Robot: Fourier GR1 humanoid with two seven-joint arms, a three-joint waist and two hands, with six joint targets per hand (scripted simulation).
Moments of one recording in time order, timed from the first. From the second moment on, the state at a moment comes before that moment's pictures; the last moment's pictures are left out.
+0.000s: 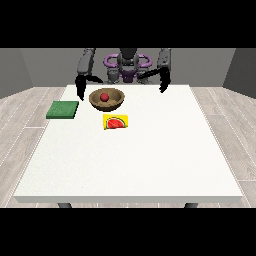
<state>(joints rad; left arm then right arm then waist) -0.46 0.03 -0.06 -1.08 -0.19 0.27 -0.19 -0.21 -0.06 -0.22 -1.08 -0.11 0.11 -0.29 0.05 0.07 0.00</state>
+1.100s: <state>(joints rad) -0.36 0.14 0.03 -1.24 -0.08 0.05 -0.23 -0.37 -0.06 -0.26 -0.66 -0.15 0.03 -0.50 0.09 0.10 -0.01</state>
